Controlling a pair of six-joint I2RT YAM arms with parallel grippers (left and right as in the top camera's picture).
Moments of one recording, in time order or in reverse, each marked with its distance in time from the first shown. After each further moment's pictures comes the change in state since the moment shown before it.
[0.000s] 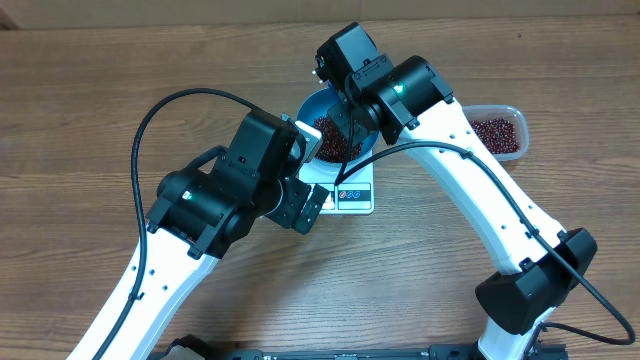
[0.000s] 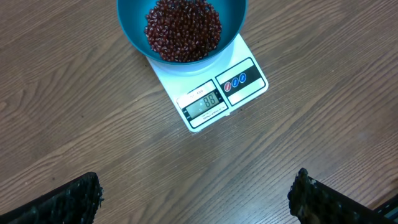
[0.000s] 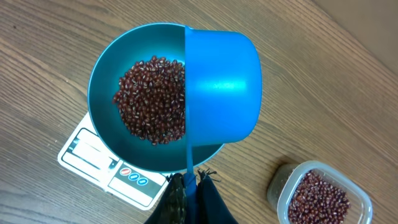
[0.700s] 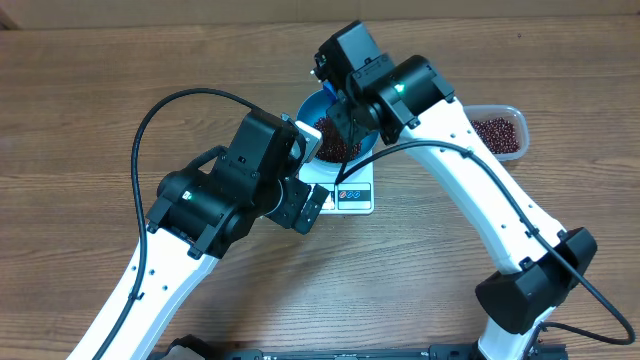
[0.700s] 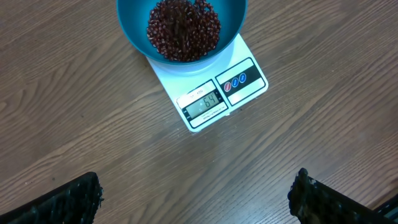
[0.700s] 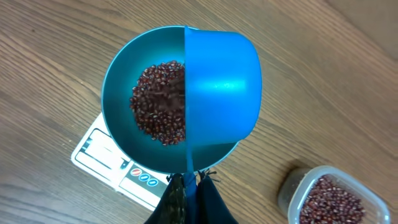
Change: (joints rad) left arm 0.000 0.000 0.000 0.000 0.000 0.000; right arm -0.003 0.000 0.000 0.008 -0.037 -0.004
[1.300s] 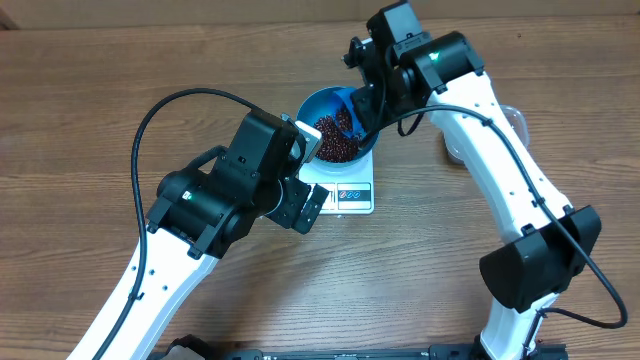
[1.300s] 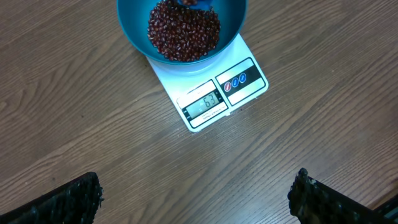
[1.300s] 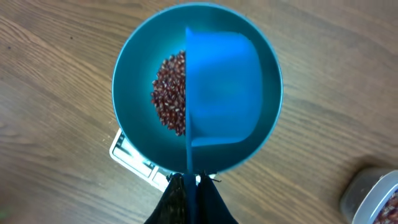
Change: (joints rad) left arm 0.000 0.000 0.000 0.000 0.000 0.000; right arm -0.167 0.061 0.000 -0.008 -0.335 0.015
